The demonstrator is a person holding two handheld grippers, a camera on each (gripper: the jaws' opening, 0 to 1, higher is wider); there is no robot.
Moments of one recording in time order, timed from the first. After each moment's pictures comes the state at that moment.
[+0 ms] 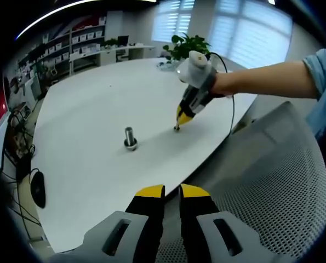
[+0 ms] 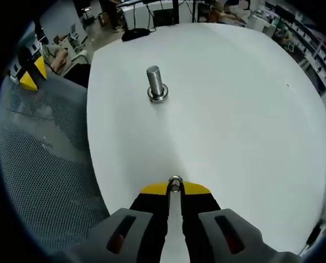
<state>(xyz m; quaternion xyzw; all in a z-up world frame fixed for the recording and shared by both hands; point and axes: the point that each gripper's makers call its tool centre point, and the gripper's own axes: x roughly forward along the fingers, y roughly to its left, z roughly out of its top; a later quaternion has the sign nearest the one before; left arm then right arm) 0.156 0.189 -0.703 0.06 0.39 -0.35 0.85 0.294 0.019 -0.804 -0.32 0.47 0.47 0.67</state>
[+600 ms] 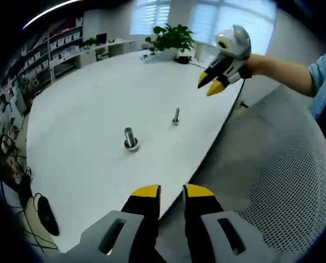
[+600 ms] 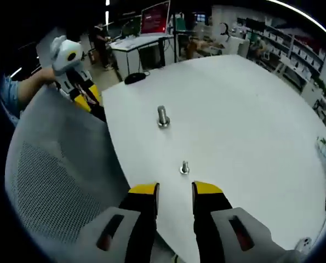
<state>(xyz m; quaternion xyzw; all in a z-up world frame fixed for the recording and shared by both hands) 0.202 0.210 -0.723 0.17 0.40 -0.42 0.80 0.233 -0.041 -0.700 -0.17 0.39 0.44 0.79</state>
